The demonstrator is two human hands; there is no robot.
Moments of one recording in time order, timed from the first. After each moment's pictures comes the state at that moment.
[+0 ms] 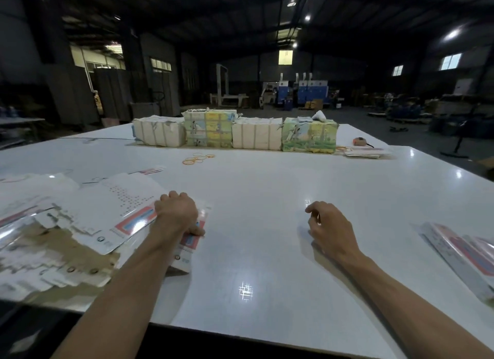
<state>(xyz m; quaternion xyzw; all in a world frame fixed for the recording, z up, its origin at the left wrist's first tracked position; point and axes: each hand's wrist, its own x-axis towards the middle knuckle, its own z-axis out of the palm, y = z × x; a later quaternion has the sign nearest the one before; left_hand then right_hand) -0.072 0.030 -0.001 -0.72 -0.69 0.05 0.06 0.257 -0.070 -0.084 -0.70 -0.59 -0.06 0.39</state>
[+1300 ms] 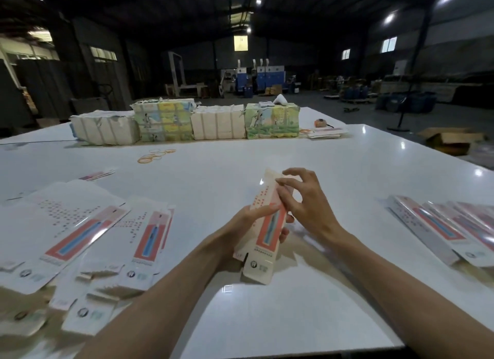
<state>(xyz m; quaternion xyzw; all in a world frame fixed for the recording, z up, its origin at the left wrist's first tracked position) 0.072 -0.013 -0.060 -0.61 -0.17 -0.17 -0.76 0.266 -0.068 -0.060 -0.62 -0.63 -0.07 0.47</state>
